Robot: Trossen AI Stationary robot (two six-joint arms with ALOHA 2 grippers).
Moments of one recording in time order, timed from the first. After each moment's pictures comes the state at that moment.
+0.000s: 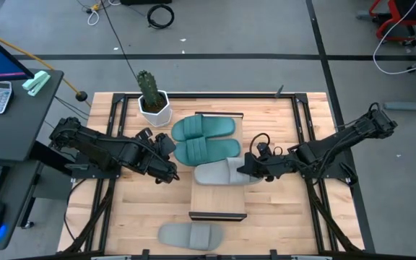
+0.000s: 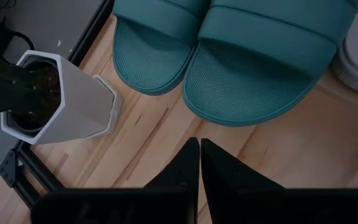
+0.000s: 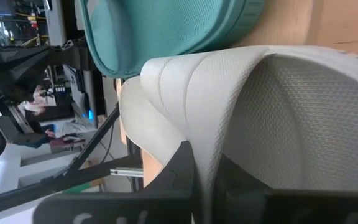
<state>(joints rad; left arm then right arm) -0.35 1.53 1.56 -1.44 -0.61 -0.85 0.36 1.18 0.81 -0.24 0.36 1.84</state>
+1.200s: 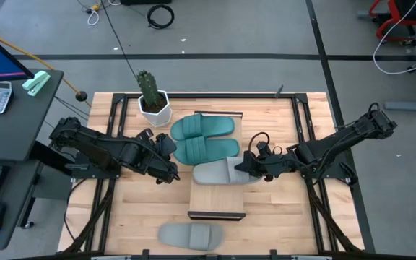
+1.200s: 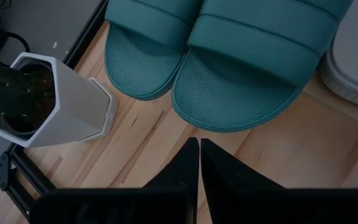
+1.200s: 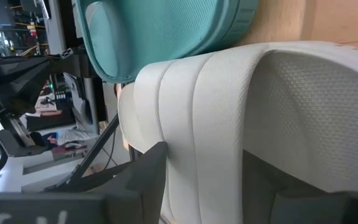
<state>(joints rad) -0.36 1.53 1.56 -1.42 -0.61 -0.85 0.35 1.19 0.83 -0.26 0.36 1.87</state>
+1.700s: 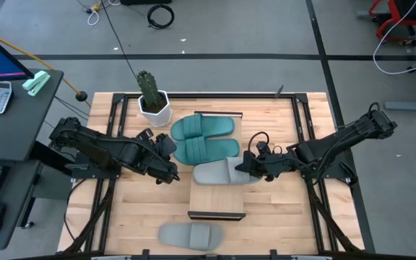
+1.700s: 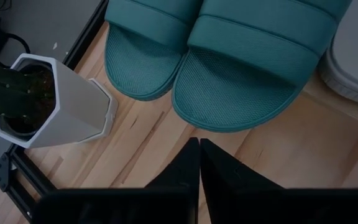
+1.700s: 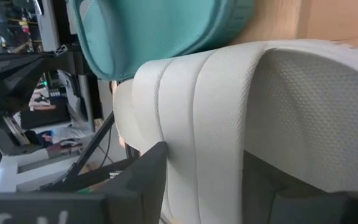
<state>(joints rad) -0.36 1.53 1.56 -1.42 -0.61 -0.85 0.36 1.19 0.84 -0.28 0.33 1.87</state>
